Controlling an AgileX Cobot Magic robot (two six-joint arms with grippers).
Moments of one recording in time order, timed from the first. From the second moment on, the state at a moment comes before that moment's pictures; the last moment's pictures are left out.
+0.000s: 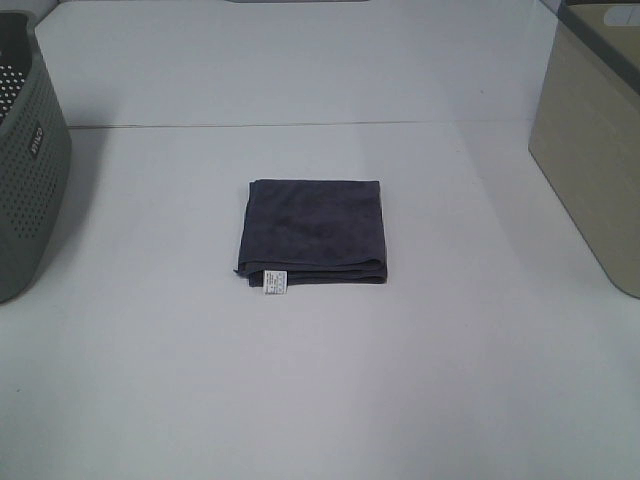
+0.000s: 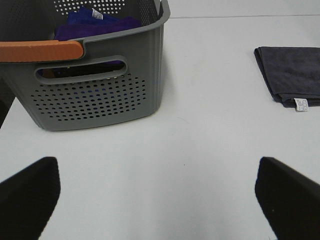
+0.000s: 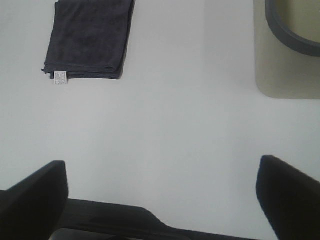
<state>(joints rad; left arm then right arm) 0.03 0.00 -0.51 -0.05 1.05 0.02 0.04 0.89 -1.08 0.18 1.21 -0.04</state>
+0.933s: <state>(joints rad) 0.03 0.00 -0.51 -0.05 1.05 0.02 0.18 1.95 -1.52 0.49 1.03 -0.10</state>
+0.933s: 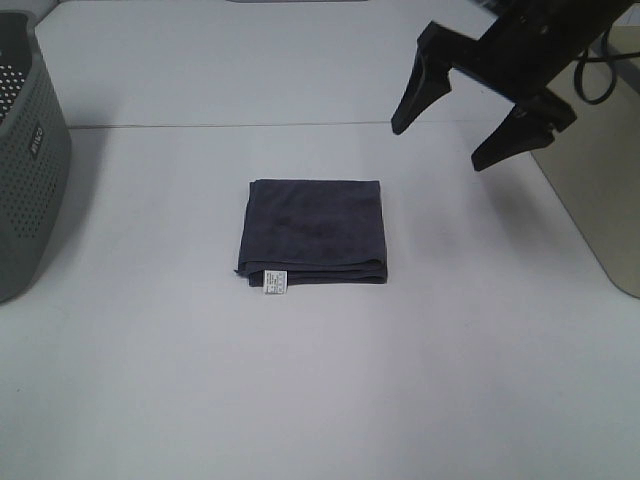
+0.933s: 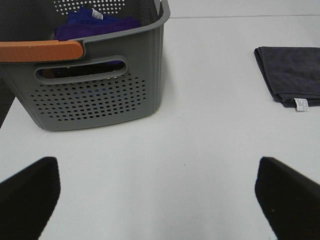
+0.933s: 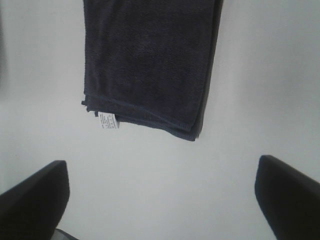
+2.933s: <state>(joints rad) 0.03 0.00 -0.51 -0.05 1.05 0.02 0.37 2.28 -1.57 0.72 0.65 -0.20</state>
